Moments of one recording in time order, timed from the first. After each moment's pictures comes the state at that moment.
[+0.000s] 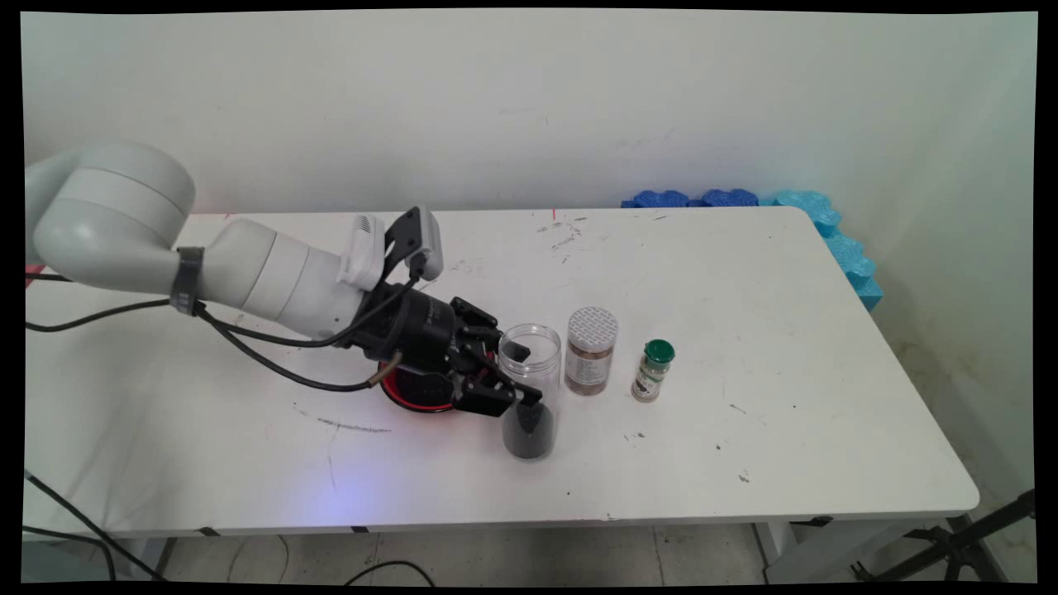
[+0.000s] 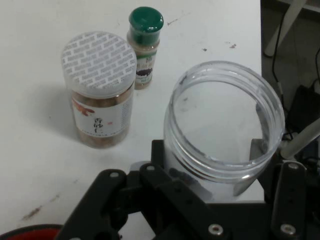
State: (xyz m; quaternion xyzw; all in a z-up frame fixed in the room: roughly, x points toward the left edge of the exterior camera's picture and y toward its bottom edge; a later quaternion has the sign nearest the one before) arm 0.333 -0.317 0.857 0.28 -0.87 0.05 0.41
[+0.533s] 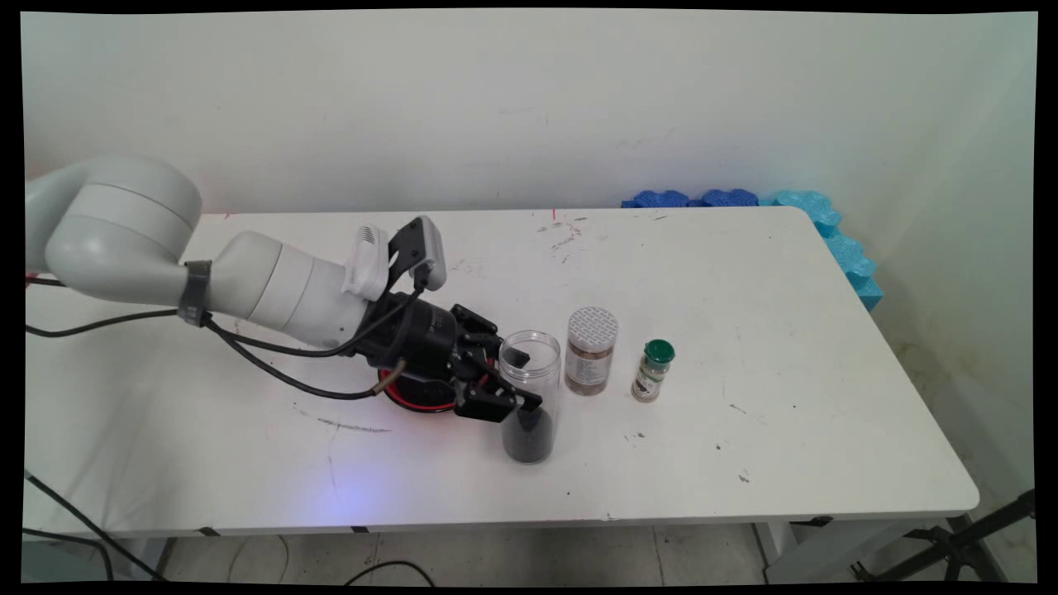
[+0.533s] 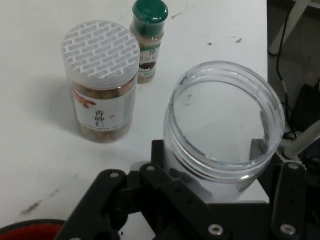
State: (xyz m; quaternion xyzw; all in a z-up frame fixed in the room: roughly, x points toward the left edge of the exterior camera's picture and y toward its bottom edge) arm 0.331 -0.315 0.847 0.28 -0.87 0.05 0.41
